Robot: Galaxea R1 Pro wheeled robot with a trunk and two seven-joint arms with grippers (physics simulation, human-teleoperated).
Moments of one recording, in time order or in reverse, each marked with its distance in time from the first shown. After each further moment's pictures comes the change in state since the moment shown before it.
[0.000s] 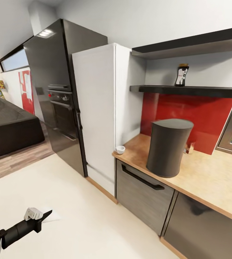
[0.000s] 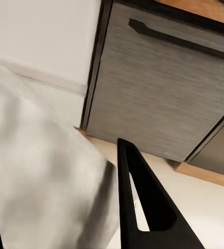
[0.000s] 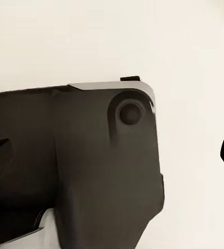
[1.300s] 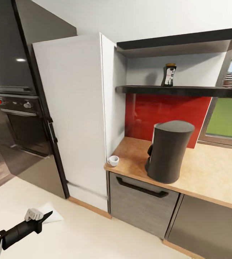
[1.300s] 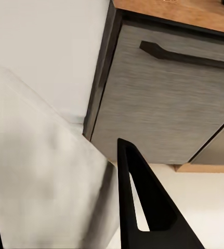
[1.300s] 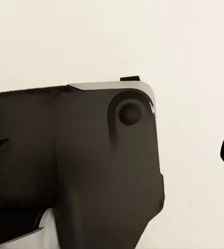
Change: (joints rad) left arm 0.000 0.000 -0.001 0.016 0.000 -0.001 0.000; right arm 0.000 0.000 0.000 0.000 0.000 0.000 0.000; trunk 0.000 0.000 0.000
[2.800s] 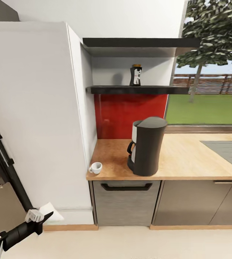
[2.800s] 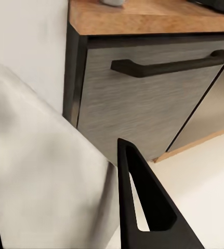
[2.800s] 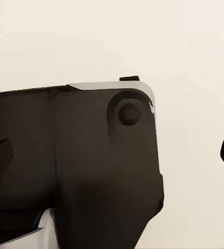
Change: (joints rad) left arm 0.000 0.000 0.001 0.026 0.002 -0.063 -0.001; right arm 0.000 0.000 0.000 0.000 0.000 0.000 -0.002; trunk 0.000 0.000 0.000
